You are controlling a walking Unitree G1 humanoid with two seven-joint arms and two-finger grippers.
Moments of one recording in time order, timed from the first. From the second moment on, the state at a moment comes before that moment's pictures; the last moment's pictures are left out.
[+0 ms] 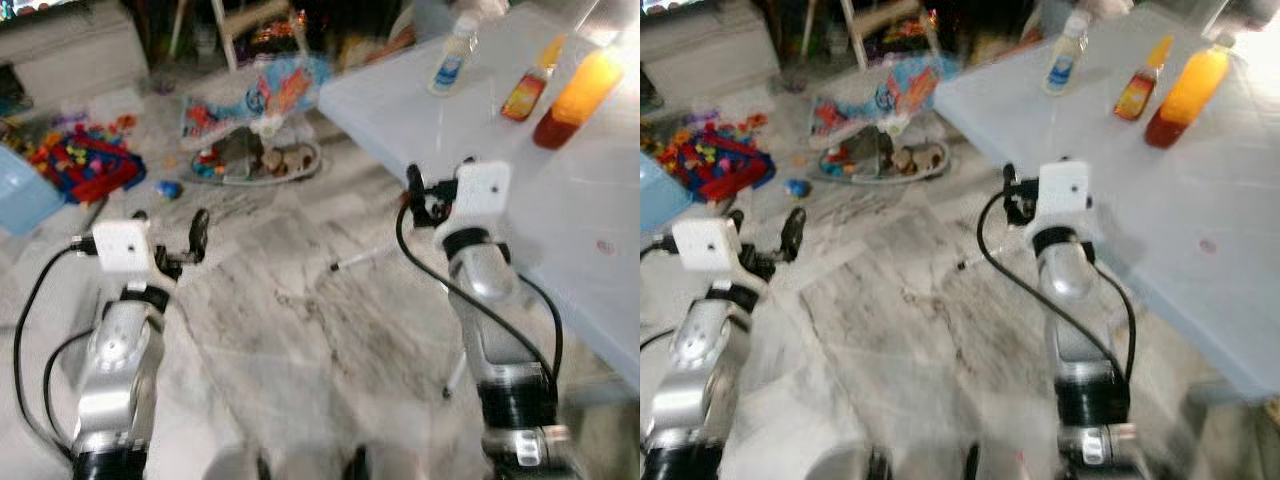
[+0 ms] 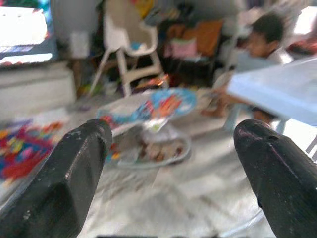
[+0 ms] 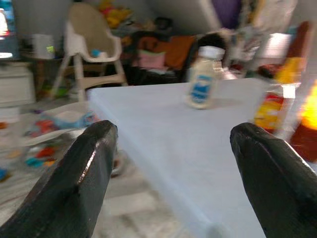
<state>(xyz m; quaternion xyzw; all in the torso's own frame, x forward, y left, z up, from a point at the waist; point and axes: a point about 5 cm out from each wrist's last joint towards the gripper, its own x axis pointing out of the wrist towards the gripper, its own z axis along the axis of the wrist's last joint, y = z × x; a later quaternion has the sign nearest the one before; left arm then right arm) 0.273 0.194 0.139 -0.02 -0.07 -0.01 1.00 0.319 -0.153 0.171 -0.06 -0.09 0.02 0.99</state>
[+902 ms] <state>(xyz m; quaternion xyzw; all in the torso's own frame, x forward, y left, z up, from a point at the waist) 0.274 0.180 0.134 -0.03 -0.05 -0.05 1.00 0.320 -0.144 0.171 -0.05 -0.09 0.02 0.99</state>
